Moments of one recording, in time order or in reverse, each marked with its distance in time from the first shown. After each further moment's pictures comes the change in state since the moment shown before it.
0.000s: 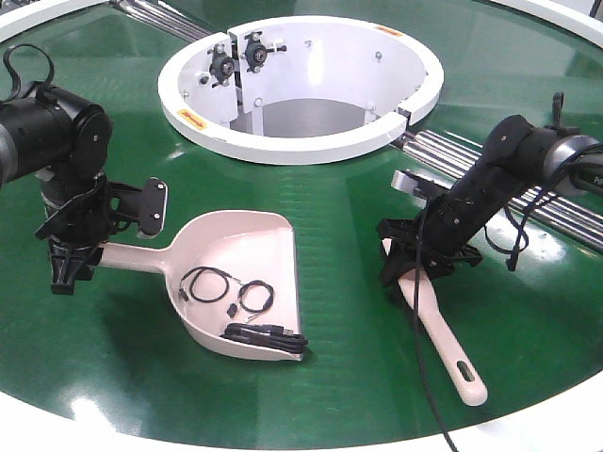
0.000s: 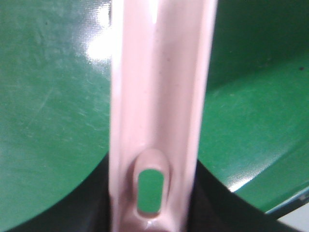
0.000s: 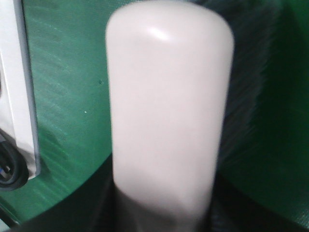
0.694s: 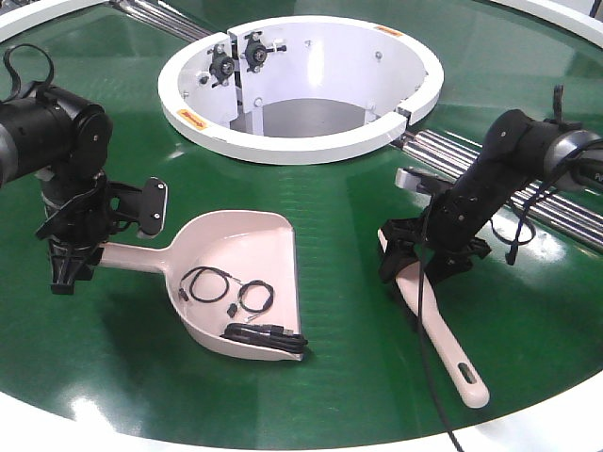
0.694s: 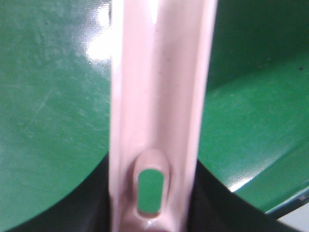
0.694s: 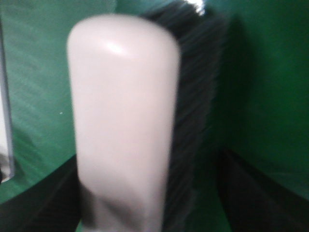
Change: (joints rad) left arm 0.000 0.000 0.000 -0.001 0.000 0.000; right arm 0.001 0.000 -0.036 -0.082 0.001 0.013
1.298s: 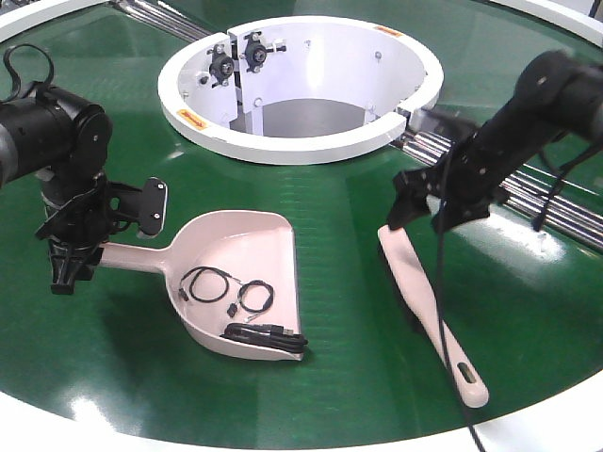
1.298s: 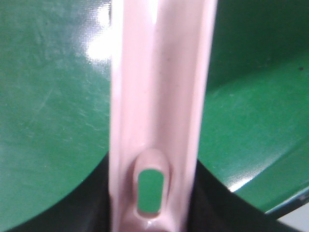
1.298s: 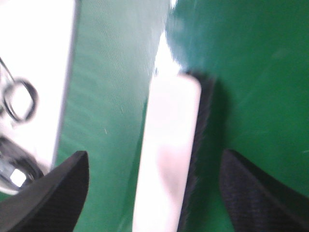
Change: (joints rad) left arm 0.000 0.000 0.000 0.000 0.000 0.000; right arm 0.000 -0.227 0.001 -0.034 -0.081 0.012
